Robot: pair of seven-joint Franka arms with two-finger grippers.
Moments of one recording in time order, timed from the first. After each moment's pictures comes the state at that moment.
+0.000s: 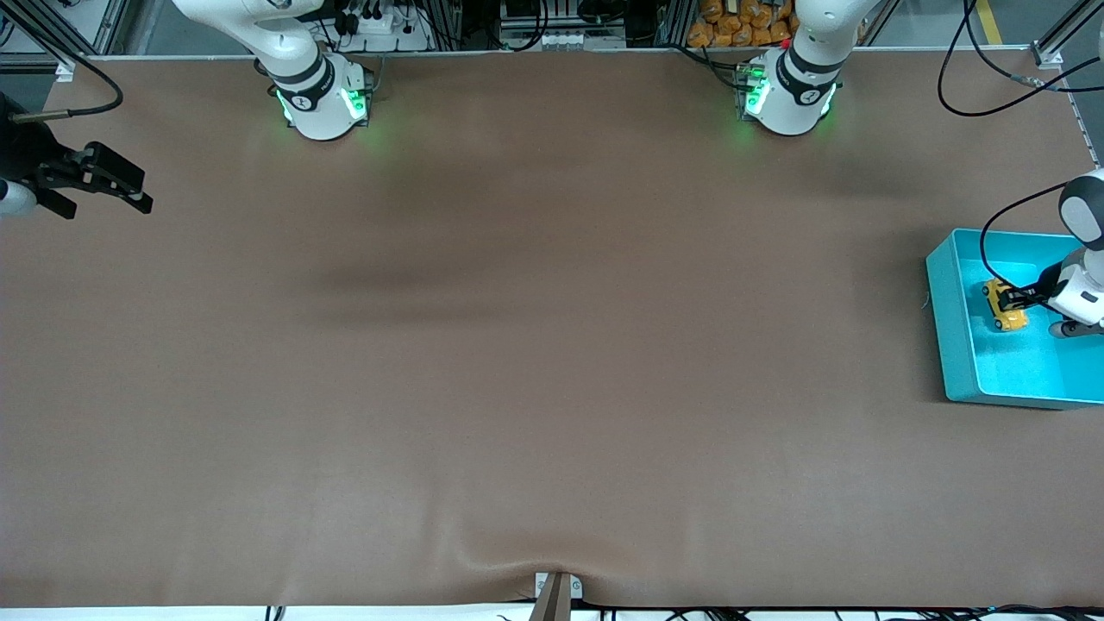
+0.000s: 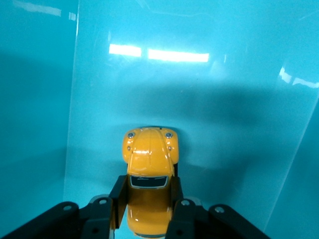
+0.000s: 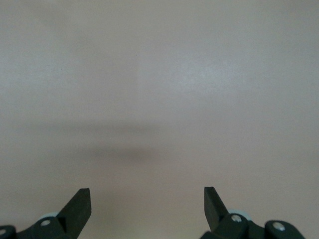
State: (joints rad) left arm 0.72 0.48 -0.16 -1.99 0.33 2.45 0.21; right arm 0.13 -0.11 -0.13 -1.66 0.02 1.56 -0.05
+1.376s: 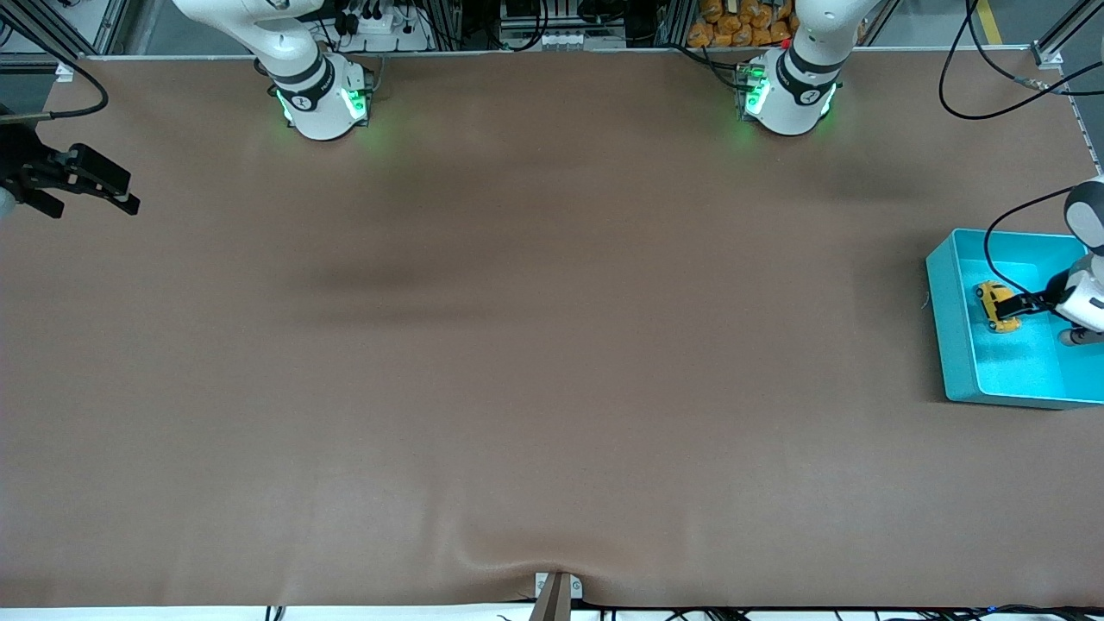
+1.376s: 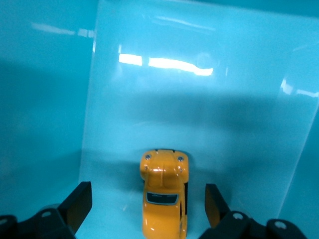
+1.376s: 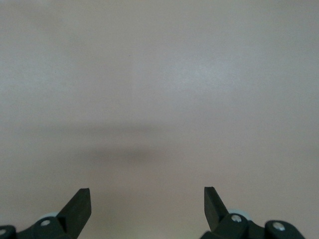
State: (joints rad) left arm 0.72 0.49 -0.17 -1.94 0.33 2.46 0.21; right arm 0.12 -0.11 -0.15 -1.66 0.02 1.56 -0.05
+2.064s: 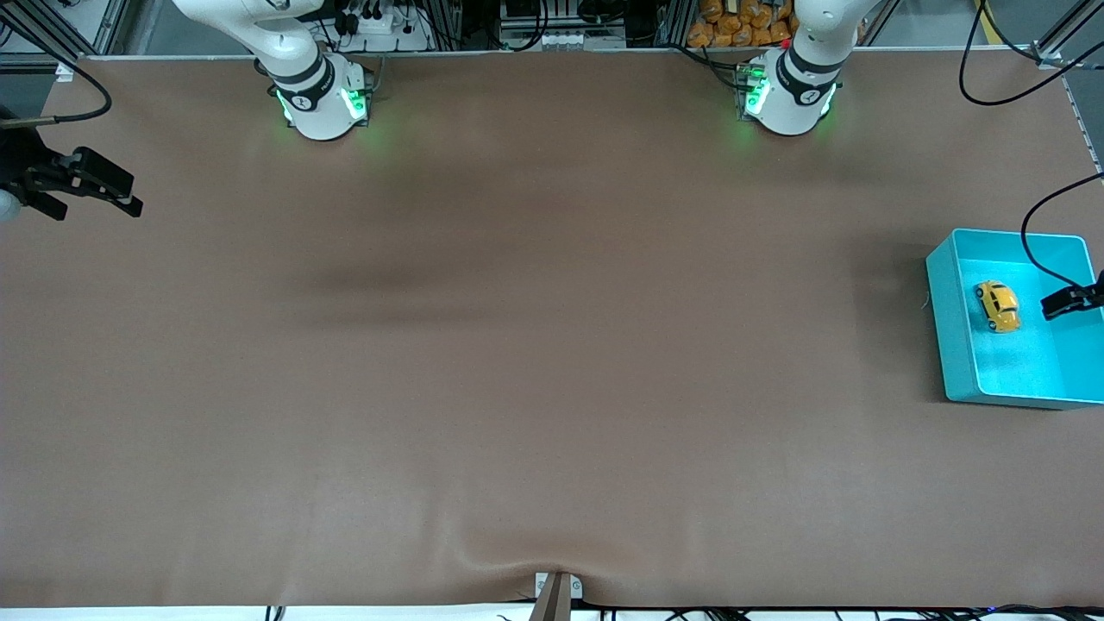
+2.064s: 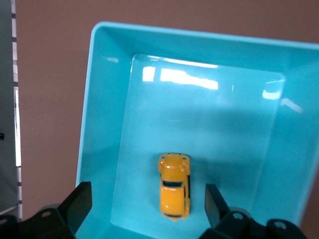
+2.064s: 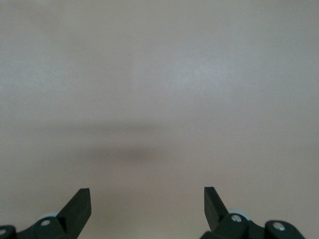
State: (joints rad) left arm 0.67 0.31 -0.20 -1.91 0.31 2.31 0.21; right arm 0.12 -0.10 -0.15 -1.66 0.02 1.56 -0.04
